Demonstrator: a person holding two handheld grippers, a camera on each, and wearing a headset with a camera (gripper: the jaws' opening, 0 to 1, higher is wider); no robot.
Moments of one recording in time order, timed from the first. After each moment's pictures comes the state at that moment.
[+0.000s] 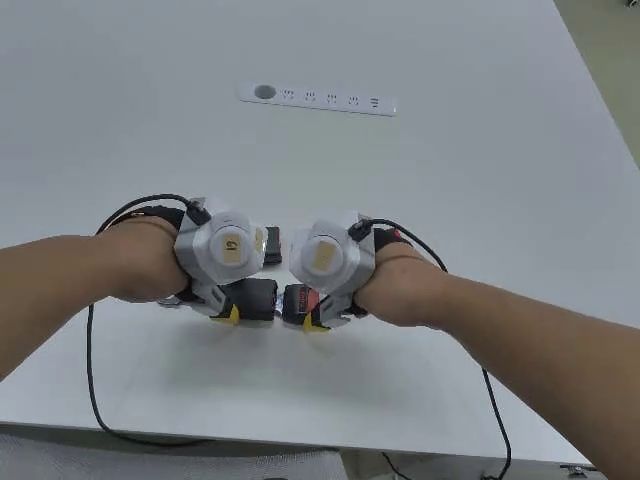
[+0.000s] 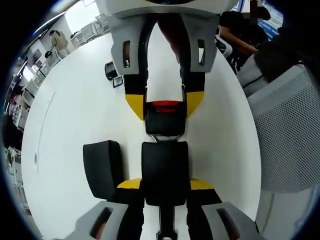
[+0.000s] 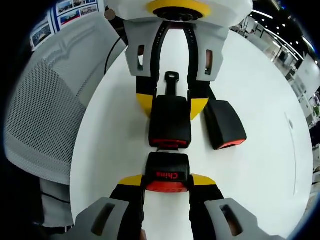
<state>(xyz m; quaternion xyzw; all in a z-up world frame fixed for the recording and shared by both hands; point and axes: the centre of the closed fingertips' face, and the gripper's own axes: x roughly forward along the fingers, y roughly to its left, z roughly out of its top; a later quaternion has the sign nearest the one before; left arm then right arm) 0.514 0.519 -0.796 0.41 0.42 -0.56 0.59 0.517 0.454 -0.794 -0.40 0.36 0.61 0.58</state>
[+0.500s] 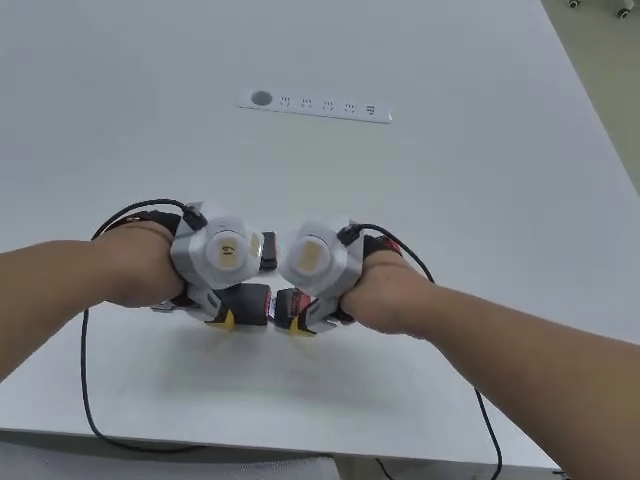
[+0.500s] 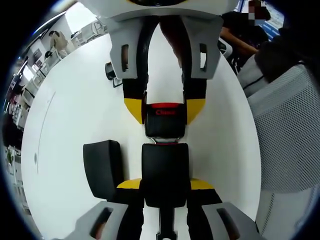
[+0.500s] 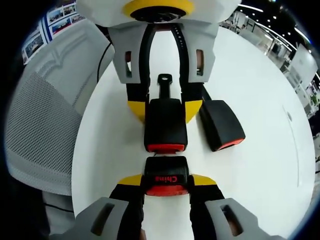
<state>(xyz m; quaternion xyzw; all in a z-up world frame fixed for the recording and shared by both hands) 0.512 0.518 -0.794 0.40 0.42 -0.56 0.59 0.511 0.458 -0.790 -0.37 0.37 0.60 0.61</state>
